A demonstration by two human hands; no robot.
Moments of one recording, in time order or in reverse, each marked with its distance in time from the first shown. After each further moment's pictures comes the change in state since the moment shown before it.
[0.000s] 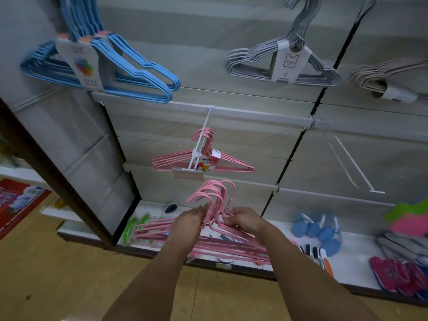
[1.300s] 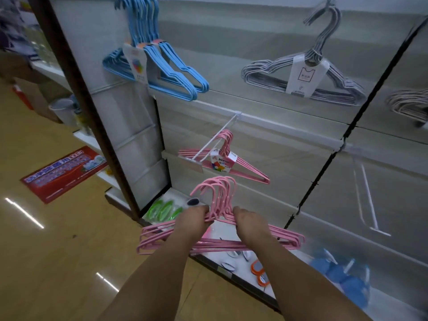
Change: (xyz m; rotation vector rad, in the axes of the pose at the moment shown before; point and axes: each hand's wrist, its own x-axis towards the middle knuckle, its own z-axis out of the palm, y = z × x) left_hand -0.011 0.084 0.007 -0.107 0.043 -0.398; right_hand 0.001 0.042 -0.054 -1.192 0.167 -0.585
